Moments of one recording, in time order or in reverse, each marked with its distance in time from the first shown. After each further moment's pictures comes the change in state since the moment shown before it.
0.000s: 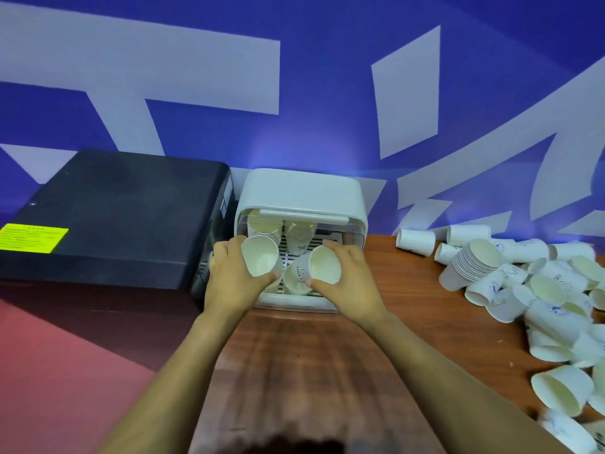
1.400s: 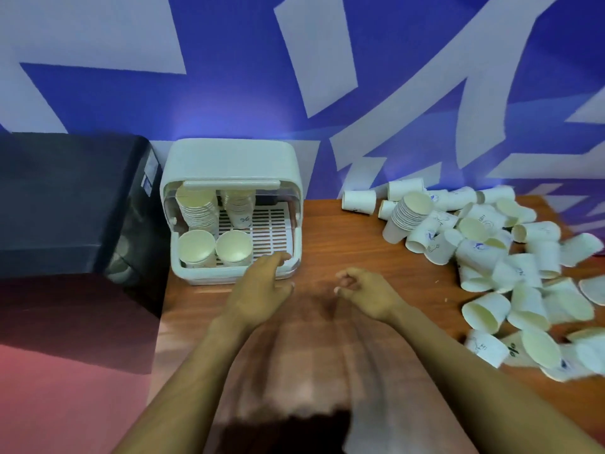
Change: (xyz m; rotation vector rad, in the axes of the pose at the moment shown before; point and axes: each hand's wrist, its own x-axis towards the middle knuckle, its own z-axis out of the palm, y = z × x) left_hand -0.065 0.048 0.094 -0.018 -0.401 0.364; right_hand -0.077 0.113 -0.073 -0.102 -0.281 0.363
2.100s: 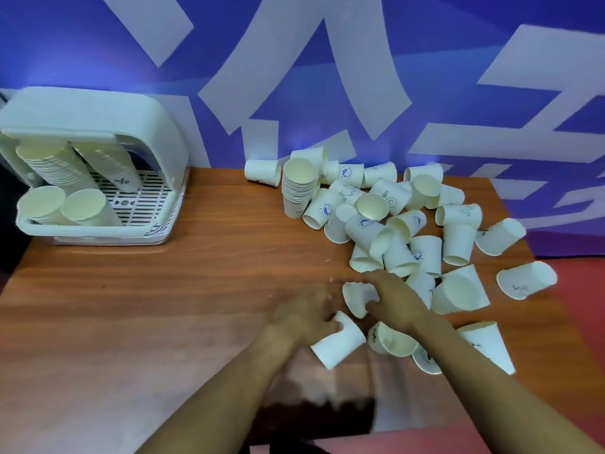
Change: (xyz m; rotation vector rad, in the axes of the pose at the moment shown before) left_hand 0.029 0.215 0.307 0.086 -0.440 -0.131; right_hand -0.054 0.293 -0.164 -0.285 -0.011 -0.074
